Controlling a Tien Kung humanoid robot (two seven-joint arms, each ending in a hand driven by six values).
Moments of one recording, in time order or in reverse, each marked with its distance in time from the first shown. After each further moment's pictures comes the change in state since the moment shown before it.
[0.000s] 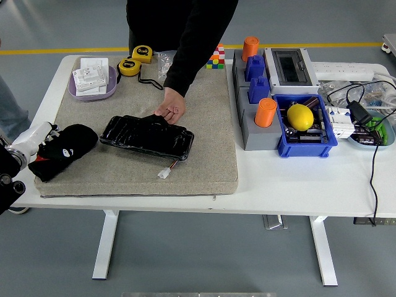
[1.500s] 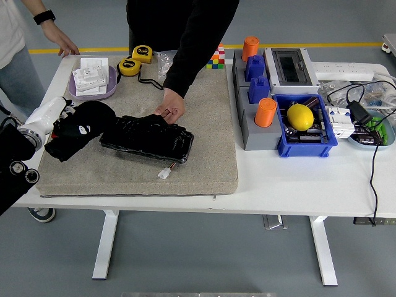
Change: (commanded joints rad) left arm -0.006 -0.009 -0.060 -0.250 0.035 0.064 0.139; right arm 0.000 -0.005 -0.063 -0.010 0.033 0.008 0.003
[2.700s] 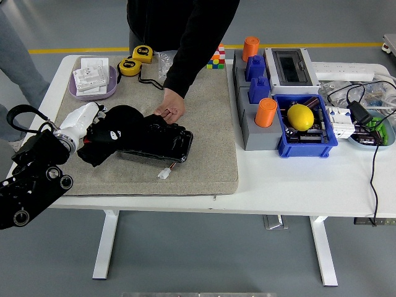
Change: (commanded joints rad) left arm -0.059 -0.120 0.125 0.035 0.012 0.036 0.028; right arm 0.008 -0.001 -0.002 -0.006 -0.001 0.005 0.000
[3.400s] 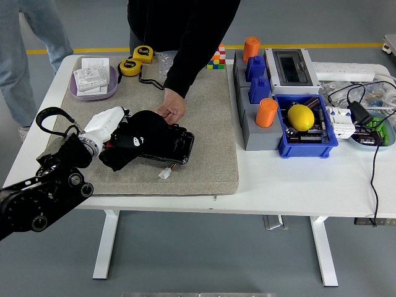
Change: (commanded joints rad) left arm -0.040 -0.054 0.104 -0.022 0.032 0.007 0.023; right arm 0.005 -0.004 -0.011 -0.006 0.010 0.005 0.002
